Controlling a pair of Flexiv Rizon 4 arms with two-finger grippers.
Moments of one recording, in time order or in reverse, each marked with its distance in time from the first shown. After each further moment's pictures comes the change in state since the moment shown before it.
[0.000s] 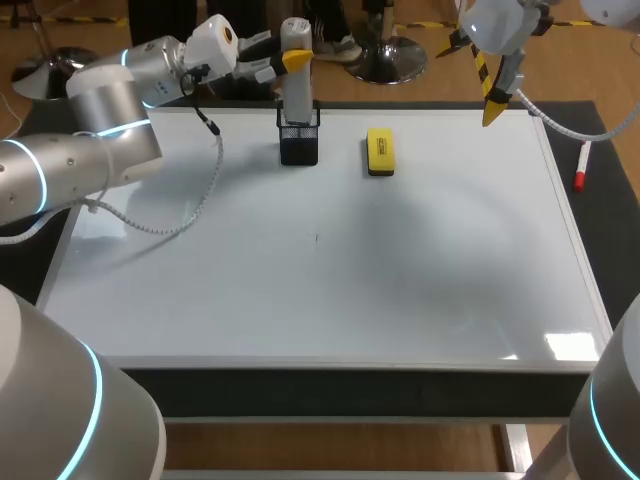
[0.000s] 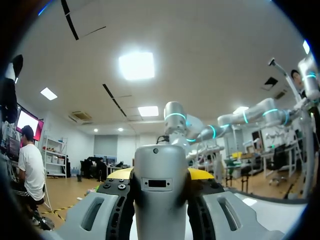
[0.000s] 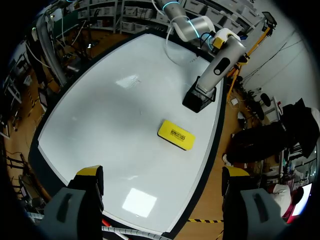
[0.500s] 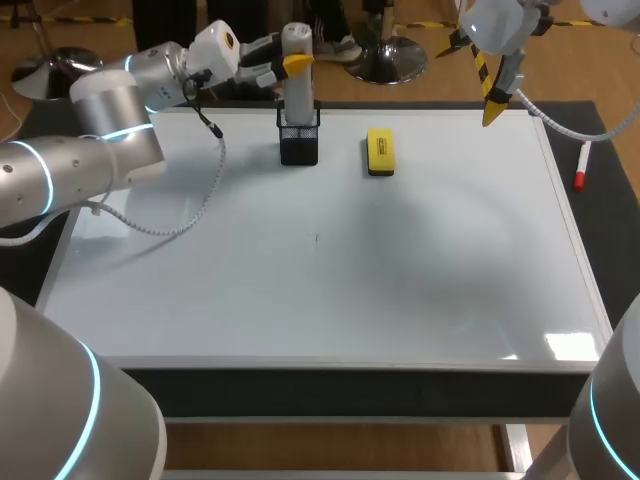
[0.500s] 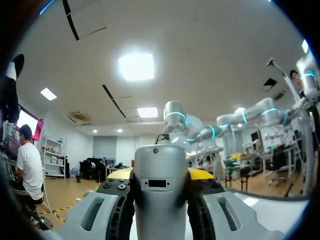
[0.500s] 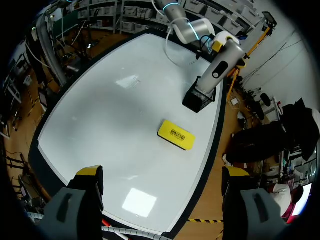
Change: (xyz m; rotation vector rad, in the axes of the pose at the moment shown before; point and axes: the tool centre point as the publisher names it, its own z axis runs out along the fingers) left arm -0.002 0.010 -0.003 0.014 0.010 -0.002; right arm 0.000 0.000 0.000 0.000 0.000 0.000
